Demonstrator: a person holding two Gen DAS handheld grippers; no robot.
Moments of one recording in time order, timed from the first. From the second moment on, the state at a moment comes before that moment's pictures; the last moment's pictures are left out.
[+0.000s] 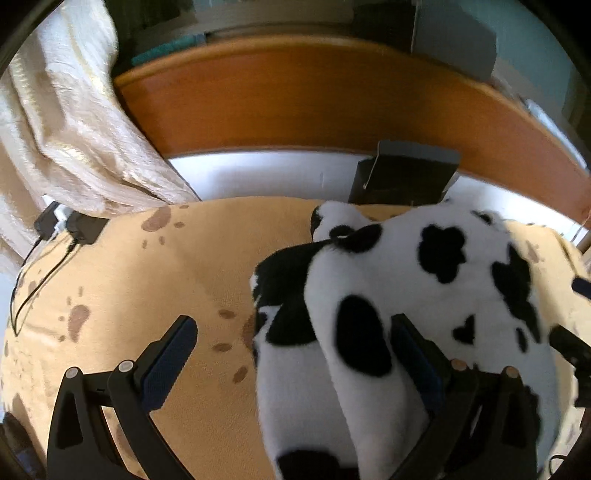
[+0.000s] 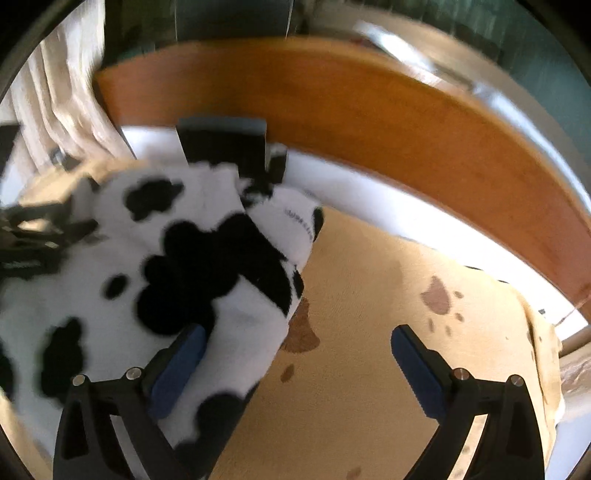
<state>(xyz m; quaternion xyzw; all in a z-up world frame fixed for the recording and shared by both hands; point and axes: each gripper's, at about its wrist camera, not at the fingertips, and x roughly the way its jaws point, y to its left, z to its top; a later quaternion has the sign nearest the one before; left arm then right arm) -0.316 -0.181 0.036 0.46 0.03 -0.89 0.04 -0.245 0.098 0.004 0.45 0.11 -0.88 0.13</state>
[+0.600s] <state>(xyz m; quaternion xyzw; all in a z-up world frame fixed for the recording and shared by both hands) -0.232 -0.143 0.022 0.49 -0.01 -0.87 0.06 -0.143 0.099 -0.045 0.50 0.11 -0.85 0.15</state>
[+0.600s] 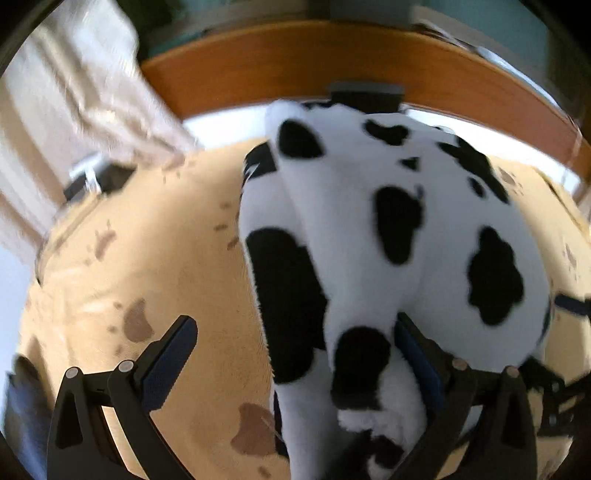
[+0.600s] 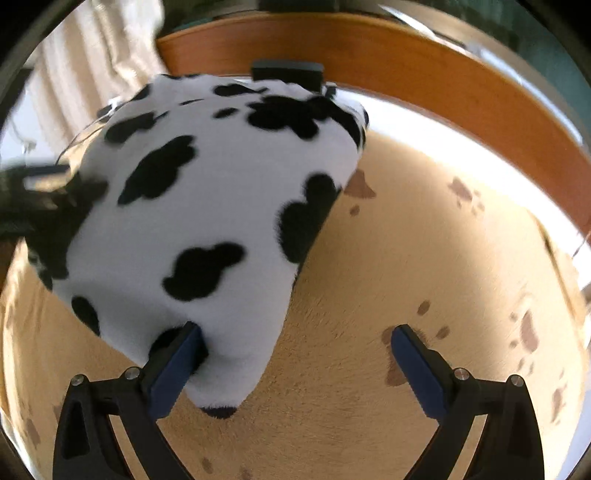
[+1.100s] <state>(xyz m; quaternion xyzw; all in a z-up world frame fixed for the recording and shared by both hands) -0.159 -0.197 0.090 0.47 0.17 -0.87 0.04 -0.013 0.158 -0.016 0.49 0.08 -0.85 0.18</state>
